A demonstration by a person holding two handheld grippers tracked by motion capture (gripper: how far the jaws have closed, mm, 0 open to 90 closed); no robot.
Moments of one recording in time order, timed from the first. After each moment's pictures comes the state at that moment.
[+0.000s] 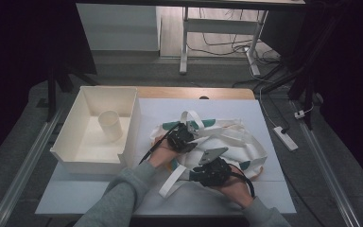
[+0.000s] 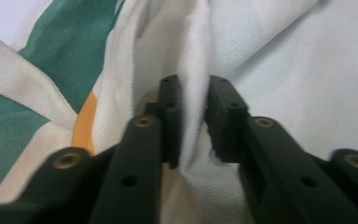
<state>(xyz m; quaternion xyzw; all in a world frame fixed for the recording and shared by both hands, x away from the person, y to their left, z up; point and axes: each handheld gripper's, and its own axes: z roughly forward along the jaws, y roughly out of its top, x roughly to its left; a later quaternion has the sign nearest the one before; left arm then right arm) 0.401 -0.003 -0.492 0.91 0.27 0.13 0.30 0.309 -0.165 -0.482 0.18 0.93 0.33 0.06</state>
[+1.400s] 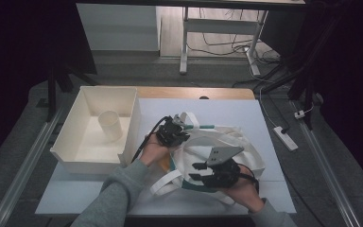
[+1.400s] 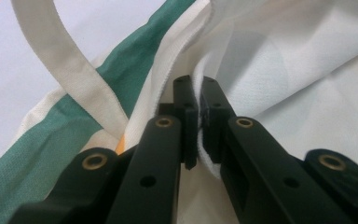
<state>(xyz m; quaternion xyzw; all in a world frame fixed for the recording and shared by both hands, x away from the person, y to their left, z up) 0.401 0.033 -0.472 0.87 0.31 0.10 0.36 0.286 -0.174 -0.418 0.14 0.89 0.41 0.09</state>
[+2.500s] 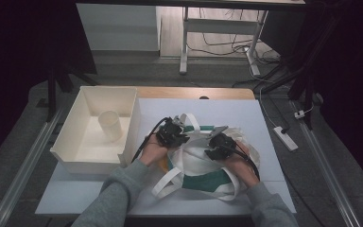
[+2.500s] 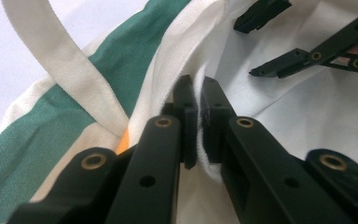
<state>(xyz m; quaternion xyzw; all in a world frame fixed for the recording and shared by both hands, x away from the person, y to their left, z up) 0.404 0.033 -0.480 0.88 0.30 0.09 0.35 0.402 -0.187 -0.501 0.27 0.92 0.22 0.19</state>
